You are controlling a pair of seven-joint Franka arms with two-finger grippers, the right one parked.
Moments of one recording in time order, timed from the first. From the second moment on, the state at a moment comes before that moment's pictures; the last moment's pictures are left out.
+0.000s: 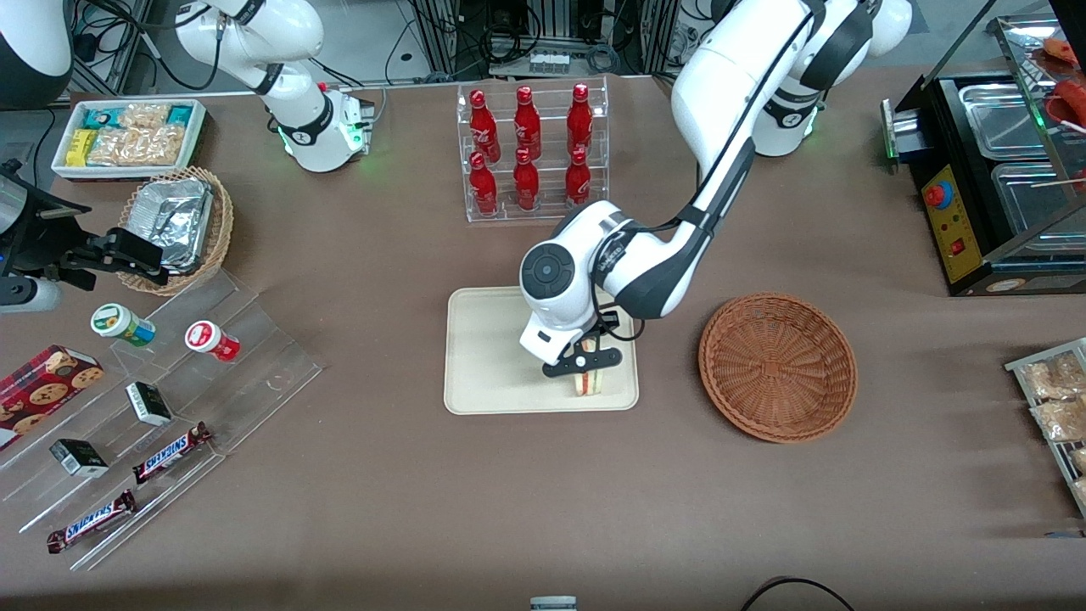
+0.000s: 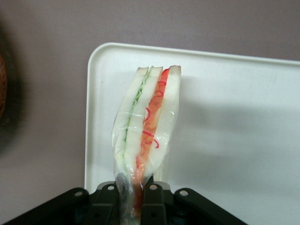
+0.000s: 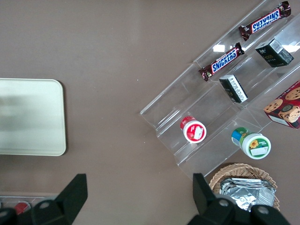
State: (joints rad) arm -0.66 0.80 -0.12 -1.25 0.15 1.87 -0.94
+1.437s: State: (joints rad) arm -0.70 0.84 -0.10 -1.19 0.18 1.86 -0.97
